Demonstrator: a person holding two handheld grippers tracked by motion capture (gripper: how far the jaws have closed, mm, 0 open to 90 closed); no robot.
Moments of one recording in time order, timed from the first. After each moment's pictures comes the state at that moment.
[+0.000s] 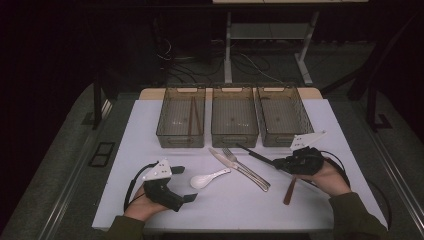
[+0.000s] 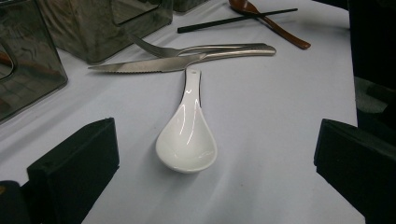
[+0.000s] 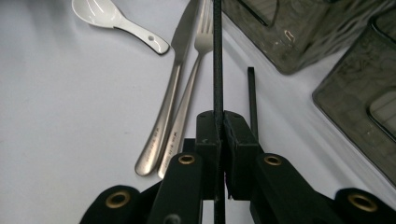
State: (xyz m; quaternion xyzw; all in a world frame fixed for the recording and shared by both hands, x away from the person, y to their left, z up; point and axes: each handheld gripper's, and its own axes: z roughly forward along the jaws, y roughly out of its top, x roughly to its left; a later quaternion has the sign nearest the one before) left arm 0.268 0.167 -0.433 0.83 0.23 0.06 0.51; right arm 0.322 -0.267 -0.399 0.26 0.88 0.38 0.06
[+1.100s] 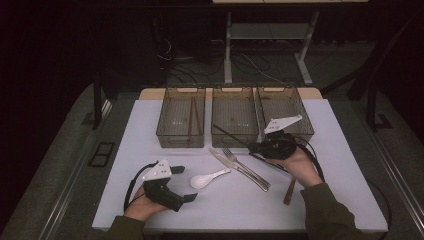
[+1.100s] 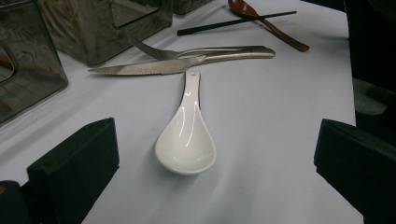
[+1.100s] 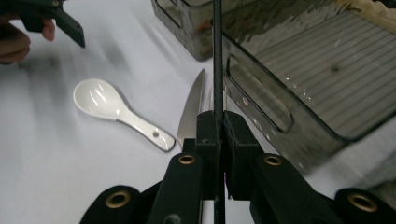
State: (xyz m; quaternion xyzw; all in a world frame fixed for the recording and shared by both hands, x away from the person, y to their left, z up) left arm 0.268 0.167 -0.433 0.83 0.23 0.06 0.51; right arm 0.352 -0.199 -0.375 0.28 0.86 0.42 0.07
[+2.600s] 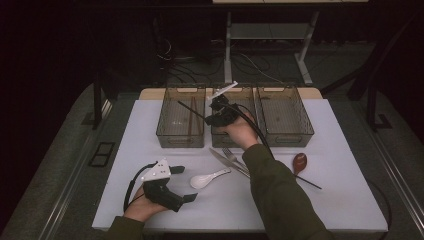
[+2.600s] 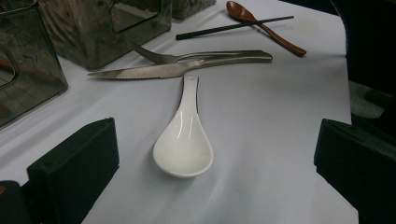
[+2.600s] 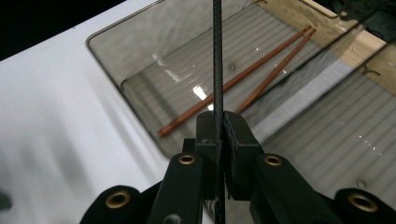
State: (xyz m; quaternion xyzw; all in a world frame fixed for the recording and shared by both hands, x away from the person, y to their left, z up) left arm 0.266 0.168 -0.431 0.82 0.23 0.06 0.52; right arm 0.441 -0.058 -0.347 0.34 0.86 0.36 0.08
